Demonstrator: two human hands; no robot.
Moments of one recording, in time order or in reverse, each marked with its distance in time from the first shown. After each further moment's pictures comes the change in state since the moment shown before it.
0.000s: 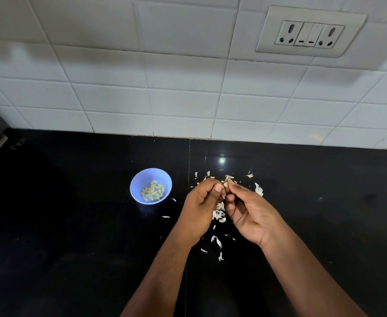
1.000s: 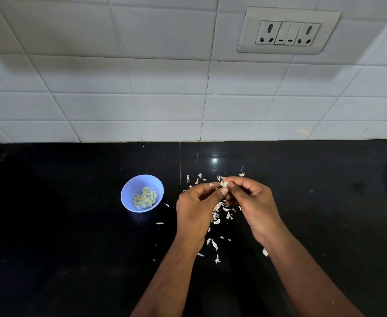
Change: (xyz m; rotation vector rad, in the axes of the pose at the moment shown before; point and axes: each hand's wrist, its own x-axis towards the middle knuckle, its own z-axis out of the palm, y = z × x) left_hand 0.001 0.016 0.018 -0.075 0.206 -0.241; right_hand 0.001 -0.002 -0.020 -0.487 0.150 -0.482
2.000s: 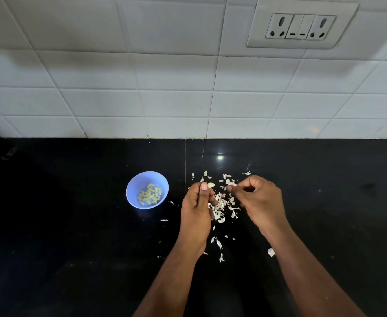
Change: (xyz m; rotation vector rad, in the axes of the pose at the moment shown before) left_hand 0.001 -0.018 -0.004 -0.021 0.081 0.021; right_hand 0.013 0.006 -0.006 -0.508 0.118 -0.069
